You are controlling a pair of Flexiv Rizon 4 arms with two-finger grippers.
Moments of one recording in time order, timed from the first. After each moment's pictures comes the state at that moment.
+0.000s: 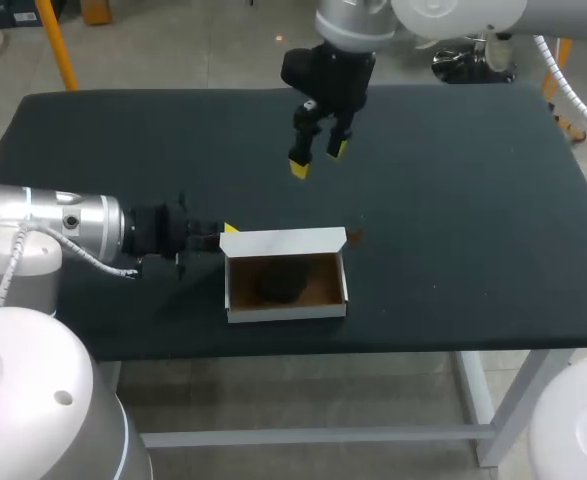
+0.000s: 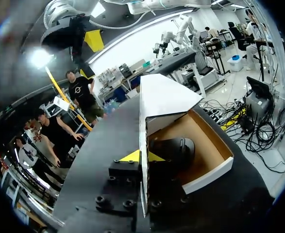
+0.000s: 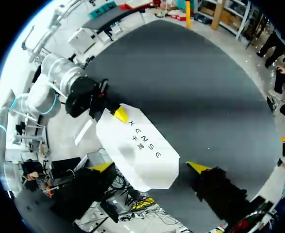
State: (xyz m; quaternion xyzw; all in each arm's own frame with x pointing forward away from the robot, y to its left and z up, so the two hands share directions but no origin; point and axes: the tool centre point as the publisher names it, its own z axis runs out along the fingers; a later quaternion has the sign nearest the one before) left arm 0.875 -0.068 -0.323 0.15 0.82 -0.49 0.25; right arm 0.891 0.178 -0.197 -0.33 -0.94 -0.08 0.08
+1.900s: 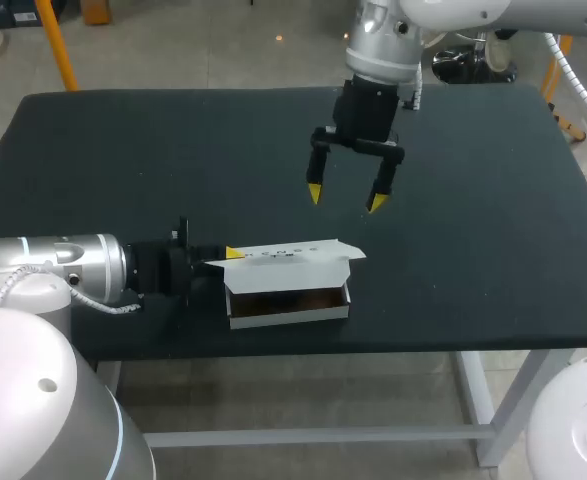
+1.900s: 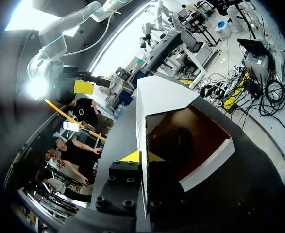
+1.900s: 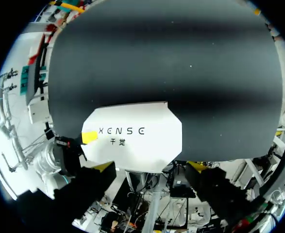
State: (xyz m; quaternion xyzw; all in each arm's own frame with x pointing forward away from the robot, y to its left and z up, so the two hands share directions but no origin) left arm 0.847 -0.070 -0.335 0.24 0.78 -0.43 0.38; right arm 0.847 0.143 -0.246 -0.69 -0.70 0.05 0.20
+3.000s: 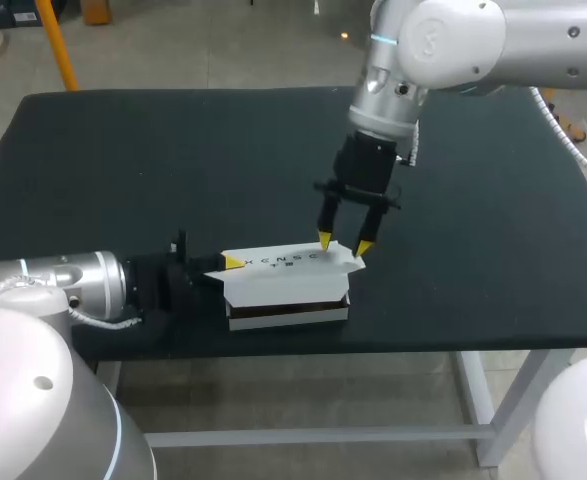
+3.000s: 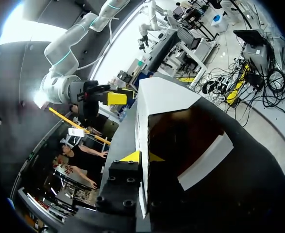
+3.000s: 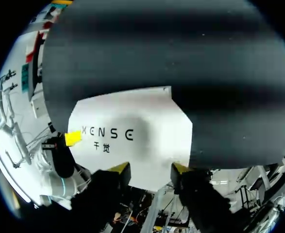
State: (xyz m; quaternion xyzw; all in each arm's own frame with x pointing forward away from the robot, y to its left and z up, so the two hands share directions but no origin) left arm 0.839 -0.069 -0.346 0.26 0.76 -0.43 0.41; right arm 0.820 0.145 -0.321 -0.67 -0.70 0.05 0.27
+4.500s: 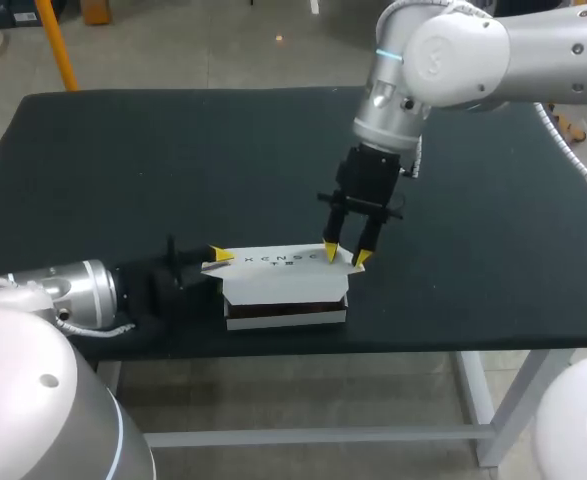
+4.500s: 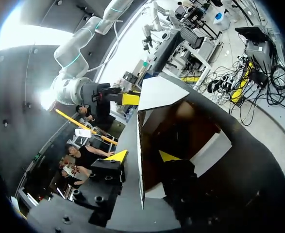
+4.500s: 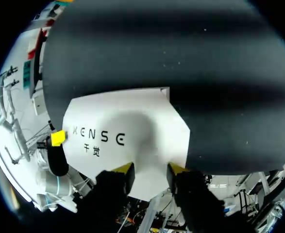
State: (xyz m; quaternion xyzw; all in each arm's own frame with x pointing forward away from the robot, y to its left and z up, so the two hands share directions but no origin) left arm 0.837 -0.056 -0.340 0.25 0.74 -0.44 0.44; right arm 0.816 0.141 -0.337 -0.66 -0.70 0.04 0.27
